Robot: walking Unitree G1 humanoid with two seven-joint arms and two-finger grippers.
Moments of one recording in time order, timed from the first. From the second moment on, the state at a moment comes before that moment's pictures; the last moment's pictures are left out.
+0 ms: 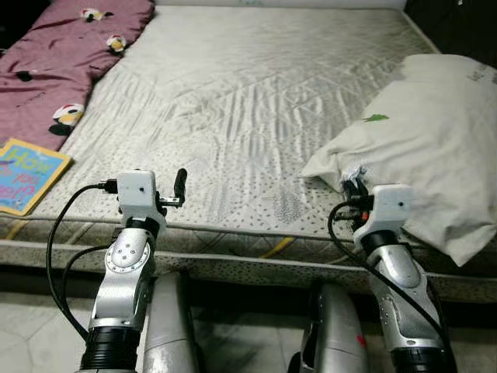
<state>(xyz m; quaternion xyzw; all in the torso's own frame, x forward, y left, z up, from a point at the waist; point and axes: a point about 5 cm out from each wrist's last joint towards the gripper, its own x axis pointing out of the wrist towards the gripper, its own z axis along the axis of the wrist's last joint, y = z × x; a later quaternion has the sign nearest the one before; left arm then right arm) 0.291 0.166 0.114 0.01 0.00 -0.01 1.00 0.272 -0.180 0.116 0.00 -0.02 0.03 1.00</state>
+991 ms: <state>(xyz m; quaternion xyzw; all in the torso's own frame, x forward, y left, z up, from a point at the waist) 0.296 0.159 0.112 0.00 -0.01 -0.02 1.00 0.284 -0.168 0.124 0.01 -0.04 0.02 1.00</state>
